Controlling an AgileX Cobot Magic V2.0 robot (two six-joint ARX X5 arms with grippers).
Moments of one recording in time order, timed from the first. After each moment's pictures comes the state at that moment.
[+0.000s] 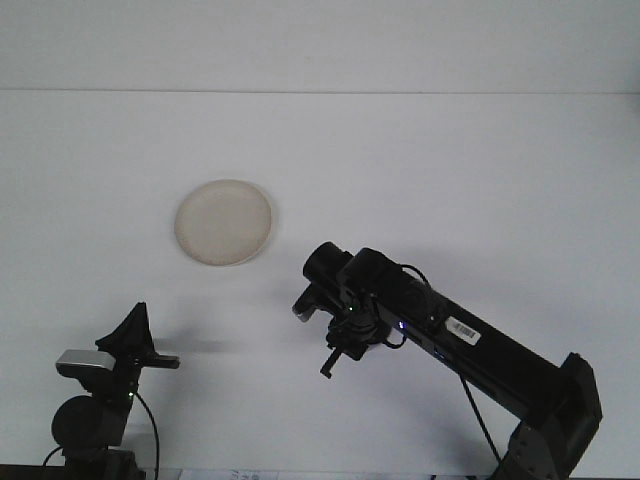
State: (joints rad) left arm -0.07 0.00 0.03 0.15 0.00 -0.12; right arm 0.82 1.75 1.52 -1.31 -0.11 -0.10
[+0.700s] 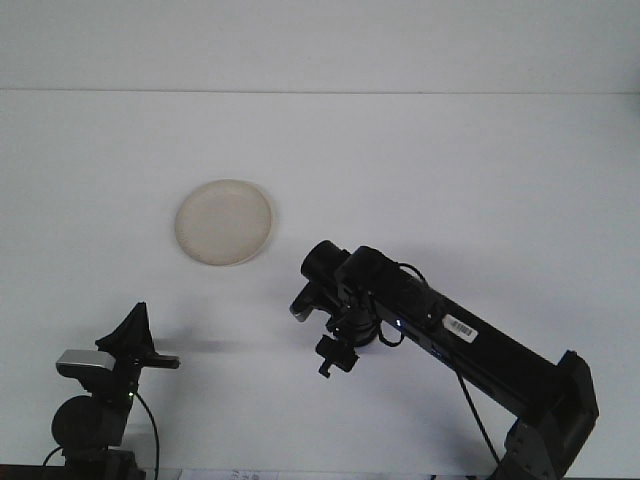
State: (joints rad) left arm -0.07 0.00 0.03 0.15 0.00 -0.12; right arm 0.82 1.76 1.55 -1.33 -0.14 -0.12
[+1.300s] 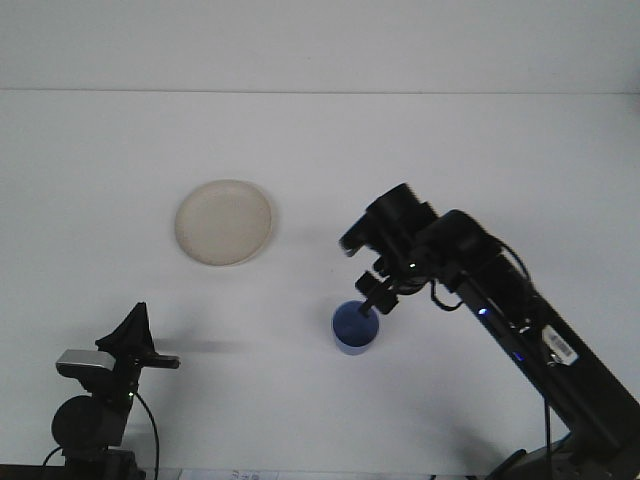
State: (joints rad) left arm -0.07 0.00 0.03 0.15 0.00 -0.12; right arm 0.58 1.58 1.71 -1.34 -0.02 -0.16
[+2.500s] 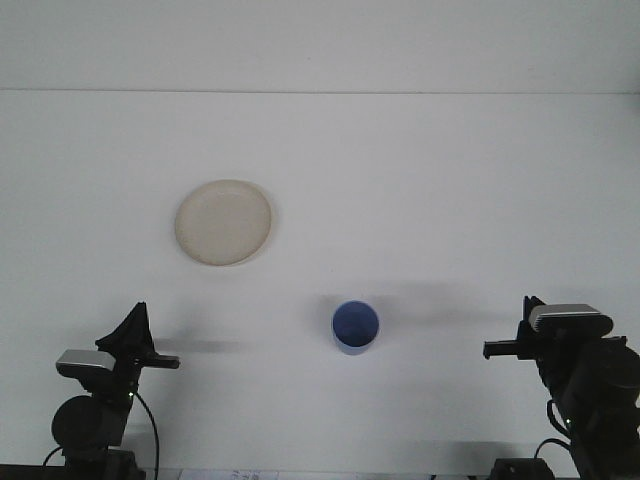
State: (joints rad) left arm -0.07 0.00 0.03 0.15 0.00 -0.12; right arm 0.01 0.53 0.81 -0.69 -0.03 -0.01
